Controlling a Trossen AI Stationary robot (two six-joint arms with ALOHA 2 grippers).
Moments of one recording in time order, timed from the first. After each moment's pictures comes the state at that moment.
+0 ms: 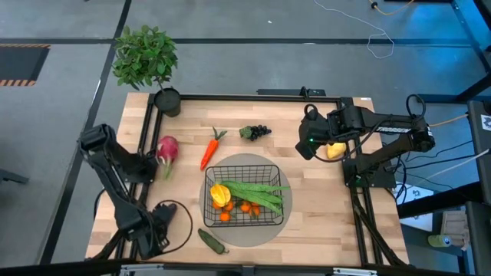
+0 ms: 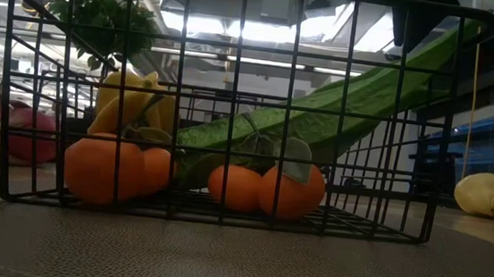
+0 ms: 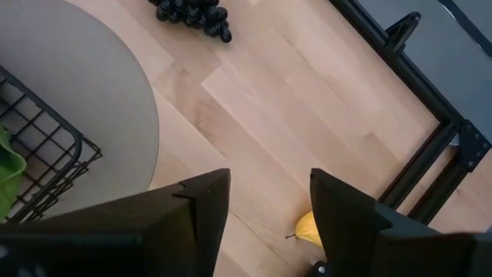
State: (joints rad) left arm -1.06 1.56 1.03 -0.92 0.08 -1.83; right arm 0.03 1.38 1.53 -1.51 0.39 0.78
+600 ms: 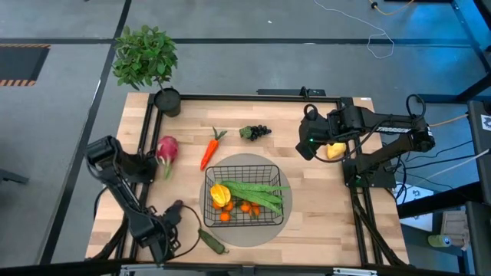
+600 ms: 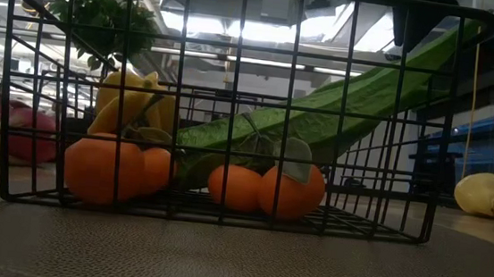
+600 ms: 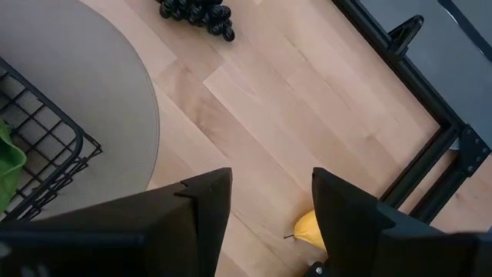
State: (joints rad) left arm -1.01 1.72 1.03 -0.80 0.00 -1.80; right arm 0.03 1.38 1.53 -1.51 0.40 0.75
